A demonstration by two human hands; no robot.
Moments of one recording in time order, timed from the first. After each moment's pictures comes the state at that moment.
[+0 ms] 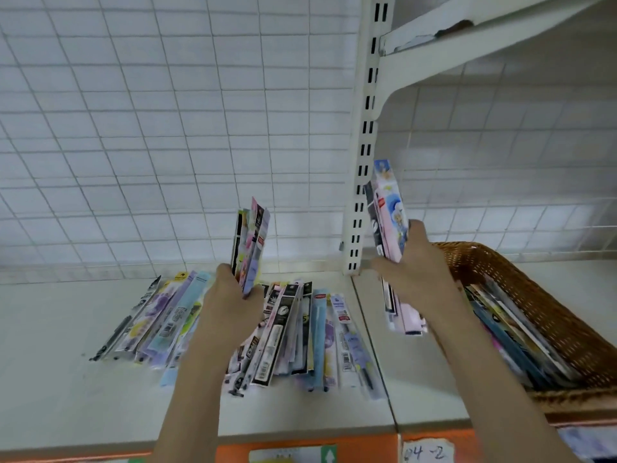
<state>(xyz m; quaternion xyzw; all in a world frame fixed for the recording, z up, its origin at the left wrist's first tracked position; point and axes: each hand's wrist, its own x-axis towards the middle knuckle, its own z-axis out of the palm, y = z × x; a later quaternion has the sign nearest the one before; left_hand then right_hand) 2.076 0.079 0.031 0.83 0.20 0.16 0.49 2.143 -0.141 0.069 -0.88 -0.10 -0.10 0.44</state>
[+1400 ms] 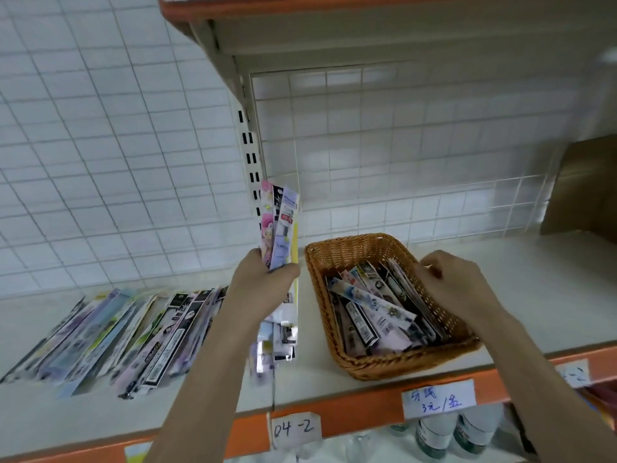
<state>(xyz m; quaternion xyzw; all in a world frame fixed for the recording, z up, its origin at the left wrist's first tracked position) 2.089 -0.115 0.074 0.83 0.10 0.10 0.54 2.158 -0.361 0.028 -0.94 -0.01 -0.10 0.32</state>
